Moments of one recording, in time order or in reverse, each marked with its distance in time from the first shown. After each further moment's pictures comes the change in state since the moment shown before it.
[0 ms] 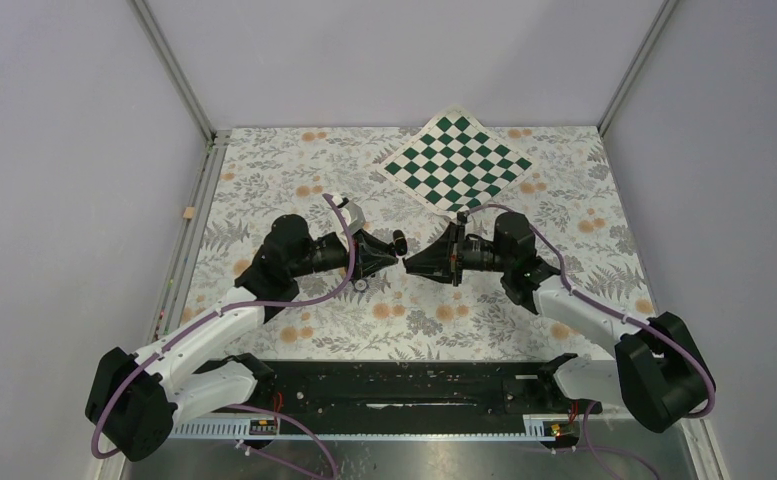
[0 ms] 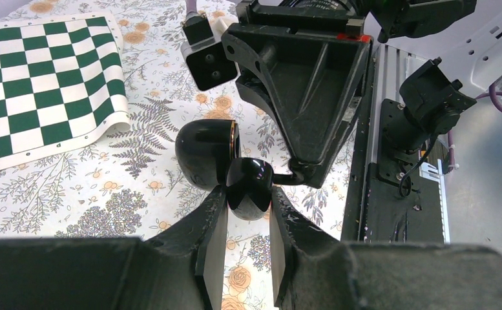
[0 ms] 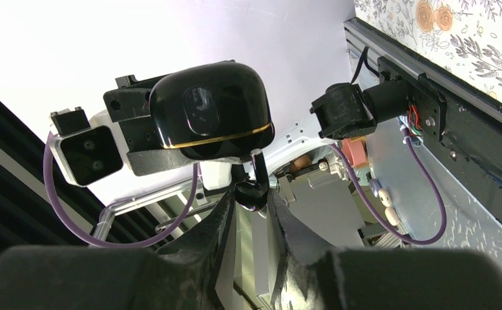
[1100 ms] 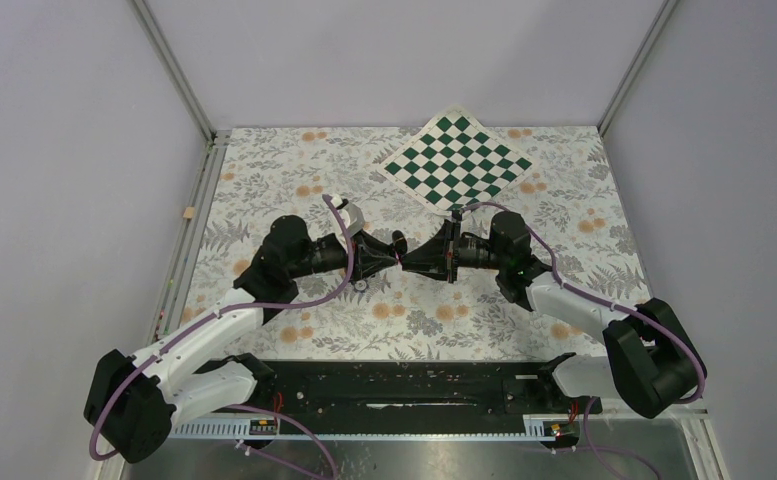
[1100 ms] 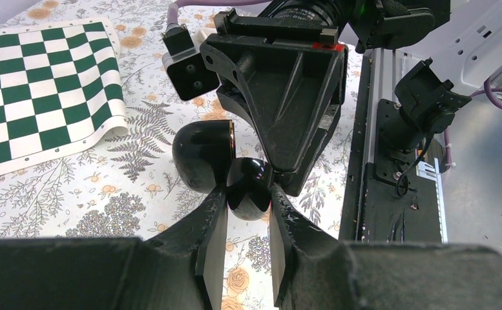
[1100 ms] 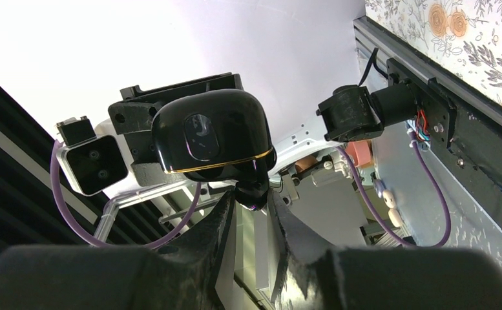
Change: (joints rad) left arm -0.007 -0.013 0.000 -0.002 0.005 0.002; right arm 0.008 0.081 0.000 0.134 -0.003 0.039
